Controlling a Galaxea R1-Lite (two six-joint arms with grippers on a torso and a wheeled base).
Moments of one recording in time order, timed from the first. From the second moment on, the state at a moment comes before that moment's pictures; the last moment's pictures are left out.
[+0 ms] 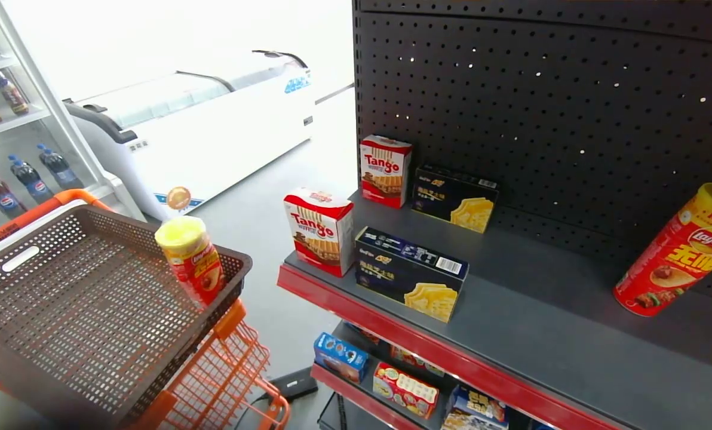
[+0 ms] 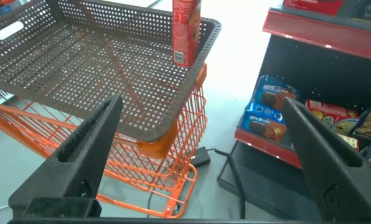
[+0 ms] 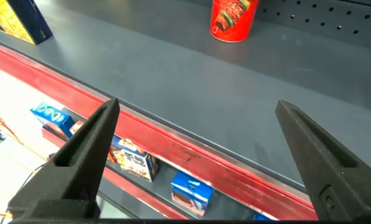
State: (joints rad) left arm 0.00 0.00 0.00 0.00 0.02 0.00; right arm 0.00 0.02 0.00 0.00 -0.01 0.00
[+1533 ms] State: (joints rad) left arm -0.01 0.57 -0.24 -0.07 0.04 0.01; right arm 0.00 0.02 0.00 0.00 -0.01 0.00
